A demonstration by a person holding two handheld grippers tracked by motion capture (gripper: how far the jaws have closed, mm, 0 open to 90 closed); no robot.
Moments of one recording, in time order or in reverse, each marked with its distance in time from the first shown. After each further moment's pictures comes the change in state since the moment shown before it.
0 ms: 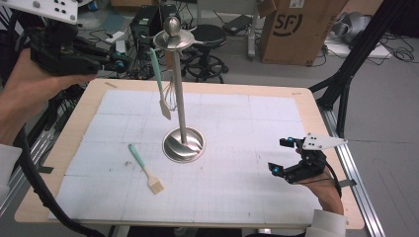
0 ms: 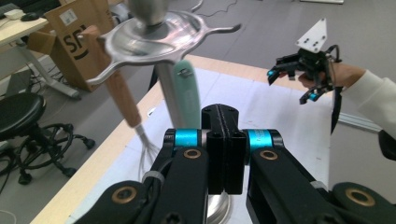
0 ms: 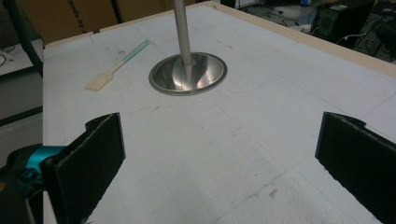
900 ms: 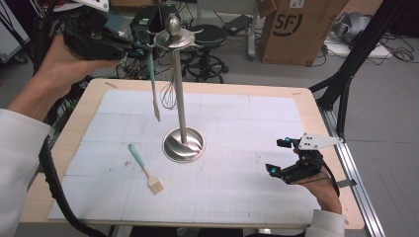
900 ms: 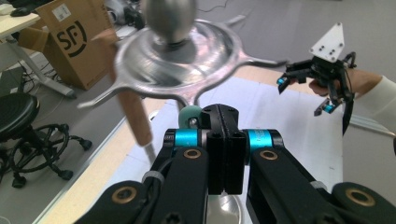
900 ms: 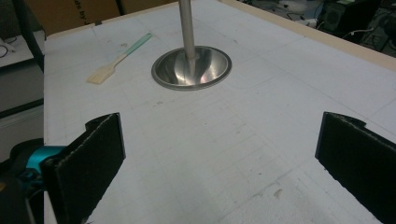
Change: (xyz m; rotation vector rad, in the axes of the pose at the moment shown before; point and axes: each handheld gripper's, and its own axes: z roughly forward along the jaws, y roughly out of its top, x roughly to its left) left arm 0.039 0.011 0.037 0.012 -0.015 -0.016; right arm 0.001 0.001 0.006 0.027 0.010 -0.020
